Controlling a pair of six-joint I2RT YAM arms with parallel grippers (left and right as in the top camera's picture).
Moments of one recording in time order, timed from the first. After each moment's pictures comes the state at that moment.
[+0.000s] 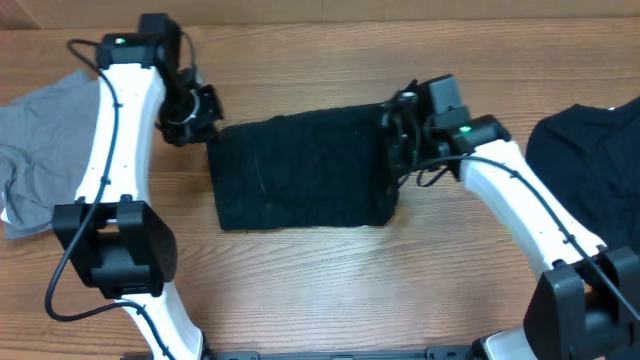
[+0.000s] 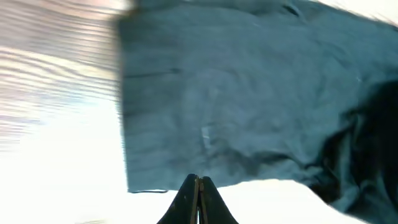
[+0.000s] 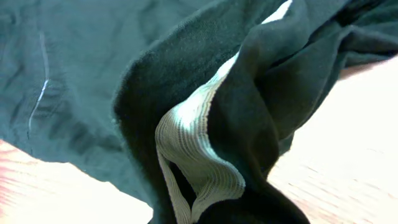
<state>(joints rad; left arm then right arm) 0.04 2.02 1.95 -1.45 0.26 -0.32 0.33 1.67 1.28 -0.75 -0.26 0.06</state>
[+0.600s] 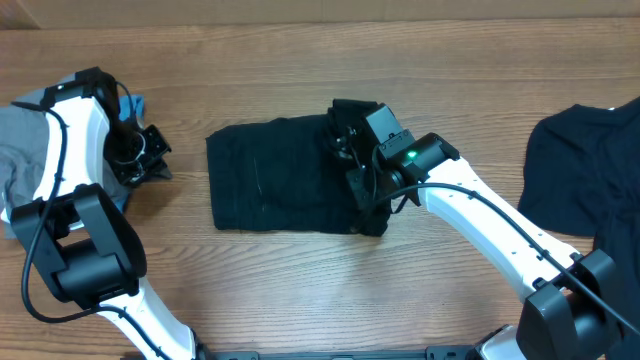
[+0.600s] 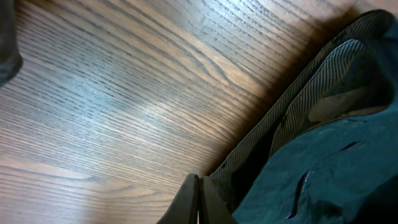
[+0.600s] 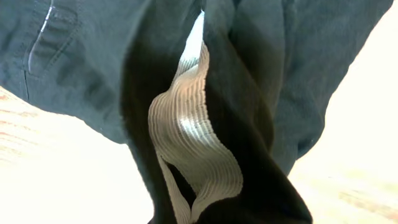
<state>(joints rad) 0.30 2.02 1.65 -1.30 0.22 -0.32 0.56 1.67 1.29 -0.87 -0.12 0.17</state>
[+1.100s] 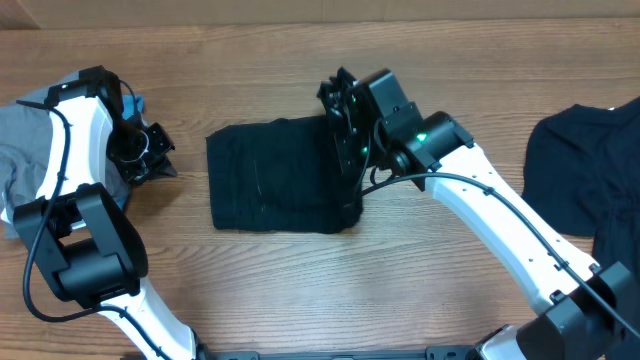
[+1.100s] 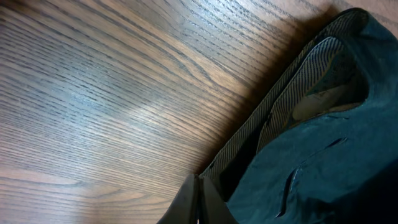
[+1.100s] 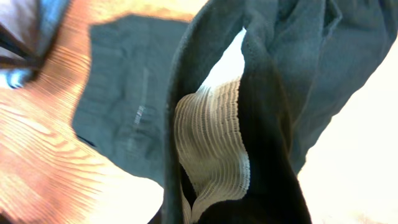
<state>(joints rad) 0.29 2.02 1.65 -1.29 0.25 -0.32 0.56 1.66 1.51 -0.84 -0.19 0.28</state>
